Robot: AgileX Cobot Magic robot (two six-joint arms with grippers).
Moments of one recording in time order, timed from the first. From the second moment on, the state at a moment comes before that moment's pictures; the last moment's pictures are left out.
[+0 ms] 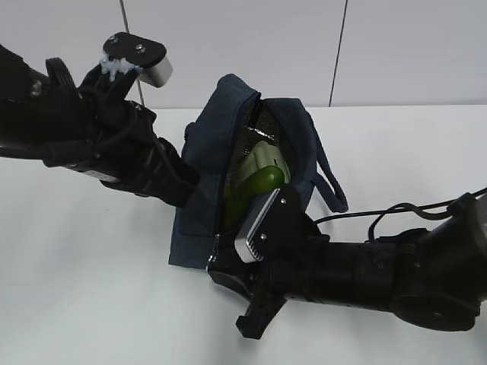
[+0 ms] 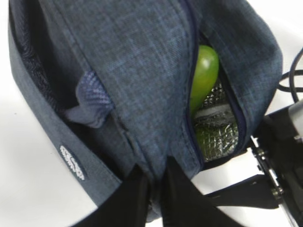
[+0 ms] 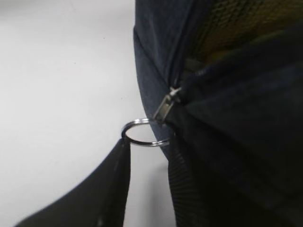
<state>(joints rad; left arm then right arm) -0.56 1.49 -0.98 -0.54 0.48 0.60 0.54 1.94 -0.67 -0.57 -0.77 0.12</state>
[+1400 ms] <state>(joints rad) -0.56 1.49 -0.98 -0.56 0.47 0.60 0.54 1.99 -0.71 -0.55 -0.79 0.21</state>
